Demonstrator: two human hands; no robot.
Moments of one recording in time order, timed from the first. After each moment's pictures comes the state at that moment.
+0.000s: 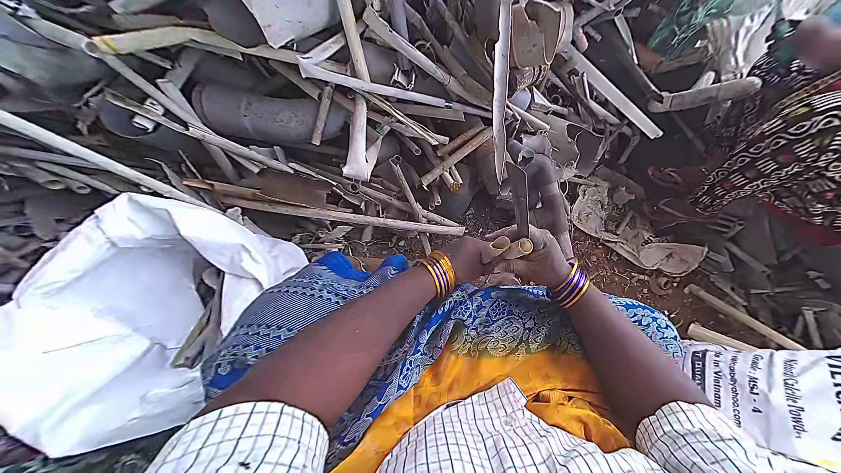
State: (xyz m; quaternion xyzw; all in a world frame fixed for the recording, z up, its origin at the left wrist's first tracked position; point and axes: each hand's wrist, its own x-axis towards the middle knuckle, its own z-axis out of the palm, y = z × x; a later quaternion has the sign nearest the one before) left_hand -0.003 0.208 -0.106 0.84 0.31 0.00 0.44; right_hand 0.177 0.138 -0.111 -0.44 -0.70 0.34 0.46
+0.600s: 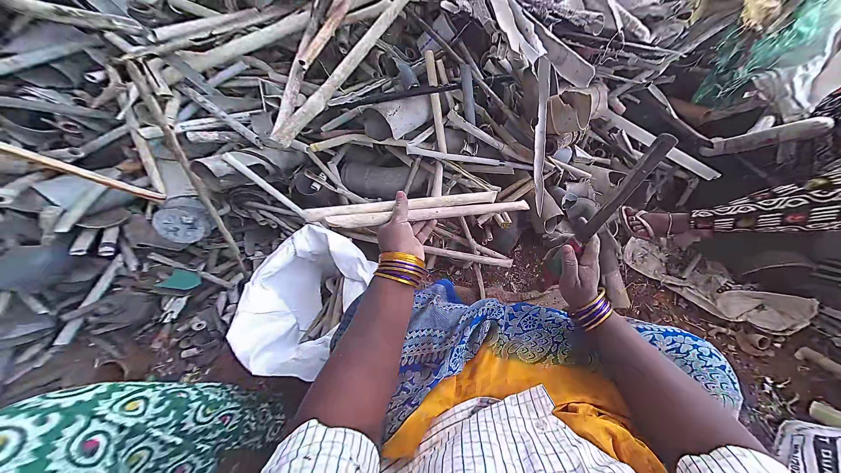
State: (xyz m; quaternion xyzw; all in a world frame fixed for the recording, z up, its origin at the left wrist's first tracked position) left_hand -0.120 0.215 -0.007 0.15 0.50 0.67 0.53; right_hand 0.132 0.121 -0.092 -0.56 -0.61 0.09 0.55
